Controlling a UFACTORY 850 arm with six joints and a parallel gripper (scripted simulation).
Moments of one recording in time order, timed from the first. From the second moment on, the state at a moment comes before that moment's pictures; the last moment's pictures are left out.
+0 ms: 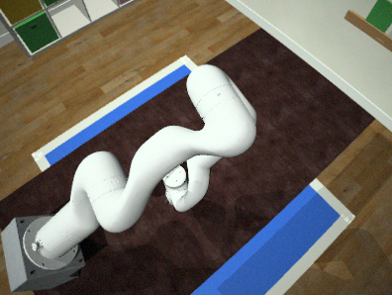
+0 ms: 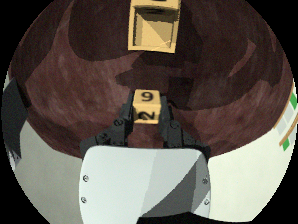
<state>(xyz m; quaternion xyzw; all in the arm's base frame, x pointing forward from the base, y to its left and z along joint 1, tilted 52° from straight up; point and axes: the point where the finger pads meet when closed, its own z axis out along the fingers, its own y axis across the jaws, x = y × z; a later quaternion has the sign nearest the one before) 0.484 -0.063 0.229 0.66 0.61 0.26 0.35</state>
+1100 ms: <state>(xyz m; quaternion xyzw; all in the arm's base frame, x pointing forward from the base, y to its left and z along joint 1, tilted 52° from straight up) 0.410 -0.049 0.287 0.66 0.61 0.26 0.35</state>
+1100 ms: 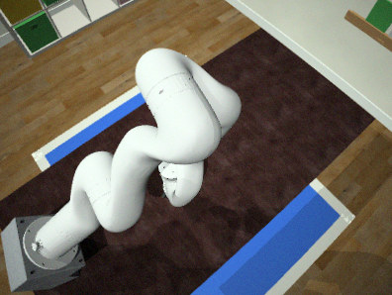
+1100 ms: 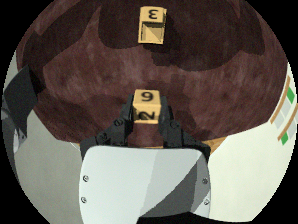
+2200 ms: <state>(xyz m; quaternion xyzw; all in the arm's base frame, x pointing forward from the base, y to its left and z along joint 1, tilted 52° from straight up) 0.409 0.043 0.288 0.66 0.61 0.27 0.35</state>
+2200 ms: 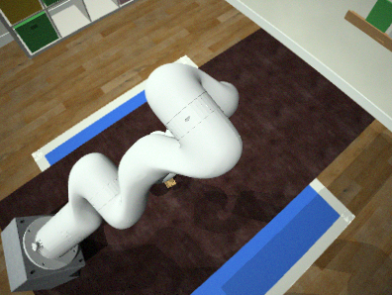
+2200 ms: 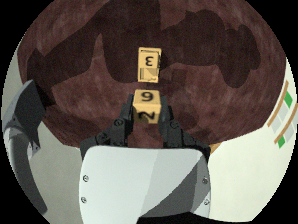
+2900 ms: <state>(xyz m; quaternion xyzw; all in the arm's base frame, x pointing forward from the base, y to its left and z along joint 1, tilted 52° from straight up) 0.424 0.041 0.276 0.66 0.61 0.26 0.35</state>
